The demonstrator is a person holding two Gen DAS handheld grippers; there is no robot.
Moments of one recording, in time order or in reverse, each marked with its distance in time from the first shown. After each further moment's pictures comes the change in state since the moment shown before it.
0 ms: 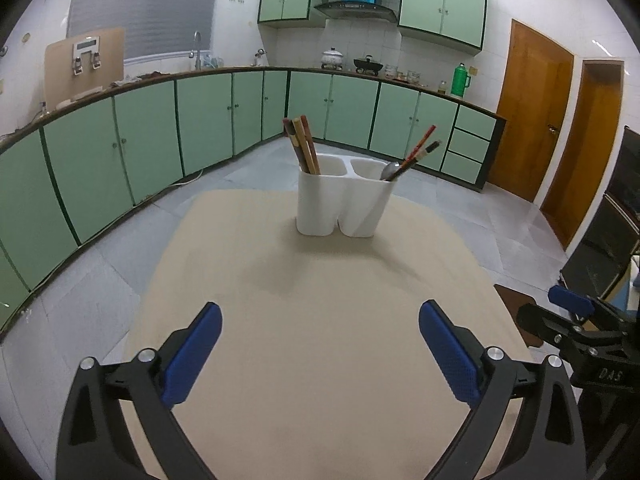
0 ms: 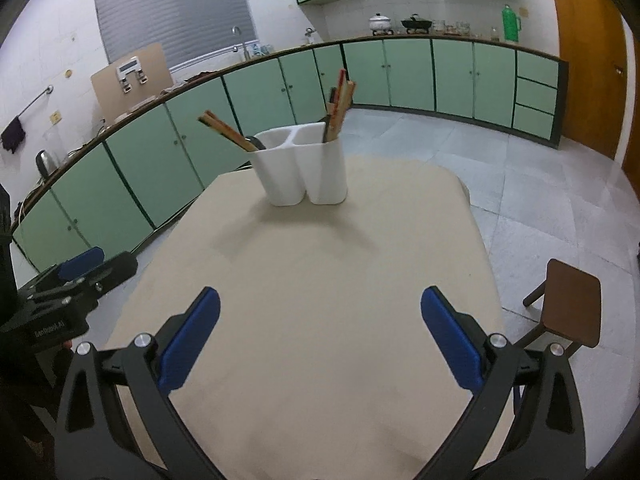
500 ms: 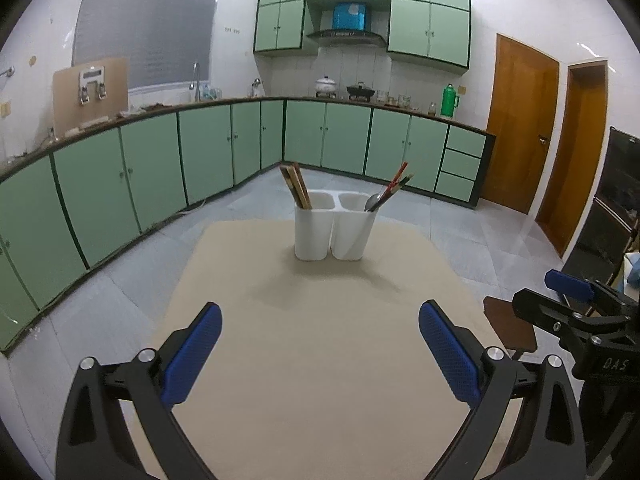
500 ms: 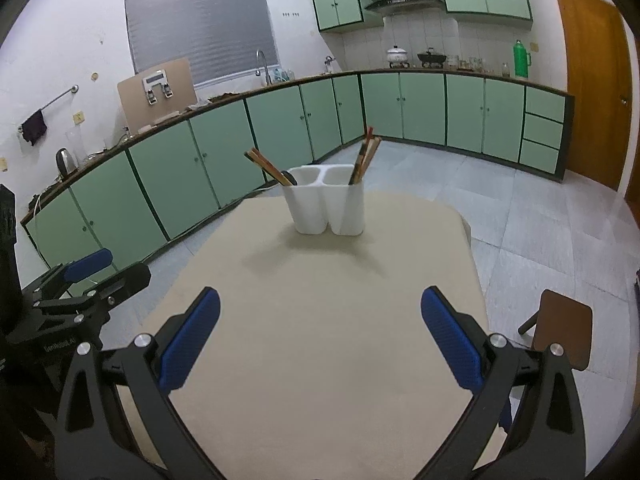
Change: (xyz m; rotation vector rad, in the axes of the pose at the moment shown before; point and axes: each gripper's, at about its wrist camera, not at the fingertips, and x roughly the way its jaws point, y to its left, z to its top) left arm -0.067 -0.014 -0.002 0.040 -0.109 0.009; right arm -0.068 0.025 0.006 -0.057 -0.103 0.024
